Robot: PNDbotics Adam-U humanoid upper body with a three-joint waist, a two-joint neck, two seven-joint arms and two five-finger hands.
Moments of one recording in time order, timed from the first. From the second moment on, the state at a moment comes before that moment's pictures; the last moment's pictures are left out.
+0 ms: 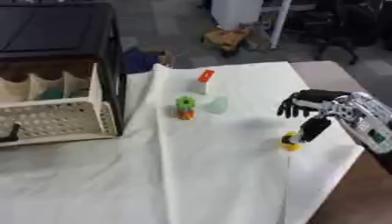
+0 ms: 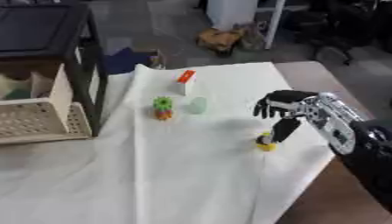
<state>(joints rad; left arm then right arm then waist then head) -0.40 0.68 -0.01 -1.99 0.14 -0.07 0.17 -0.54 -0.88 0.16 -1.33 0.67 -0.07 0.60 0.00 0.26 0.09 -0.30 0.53</state>
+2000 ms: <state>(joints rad) -0.39 0.68 -0.01 -1.99 0.13 -0.07 0.17 -0.48 -0.89 0.13 -1.28 0.67 -0.05 0.60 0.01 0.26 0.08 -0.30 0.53</state>
